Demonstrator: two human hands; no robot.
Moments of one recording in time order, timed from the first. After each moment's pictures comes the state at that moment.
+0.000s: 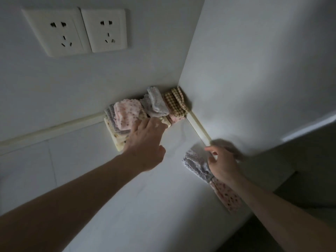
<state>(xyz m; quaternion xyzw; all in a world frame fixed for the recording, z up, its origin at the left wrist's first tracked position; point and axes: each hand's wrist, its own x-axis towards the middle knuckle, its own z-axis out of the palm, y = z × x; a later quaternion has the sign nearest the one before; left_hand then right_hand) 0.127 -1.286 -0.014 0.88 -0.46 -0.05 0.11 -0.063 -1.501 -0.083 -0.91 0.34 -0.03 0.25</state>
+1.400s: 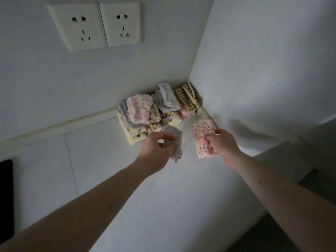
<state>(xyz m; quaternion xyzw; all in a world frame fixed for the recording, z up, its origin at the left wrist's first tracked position) 0.093 -1.263 -0.036 0.79 -0.14 -0.32 0.51 -0.004 -1.477 -0.059 -0.64 0.52 -0.06 0.56</state>
